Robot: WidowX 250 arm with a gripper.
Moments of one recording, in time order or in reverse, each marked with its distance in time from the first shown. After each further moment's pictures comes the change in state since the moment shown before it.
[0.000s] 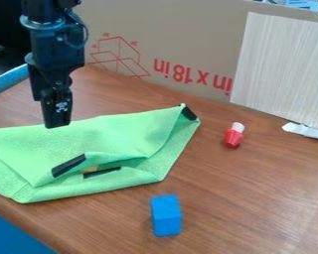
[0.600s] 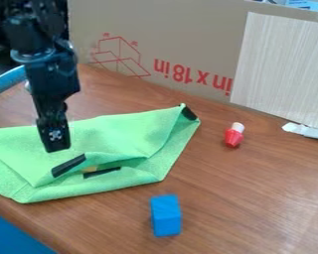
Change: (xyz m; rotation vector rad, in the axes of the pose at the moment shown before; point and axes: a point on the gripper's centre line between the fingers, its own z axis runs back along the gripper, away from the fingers) arm -0.004 -0.014 -0.022 -0.013 -0.130 -0.106
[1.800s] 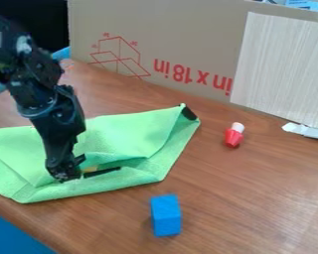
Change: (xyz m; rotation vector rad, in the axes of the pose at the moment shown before) arm 0.005 -0.012 -0.038 0.119 -0.145 -0.139
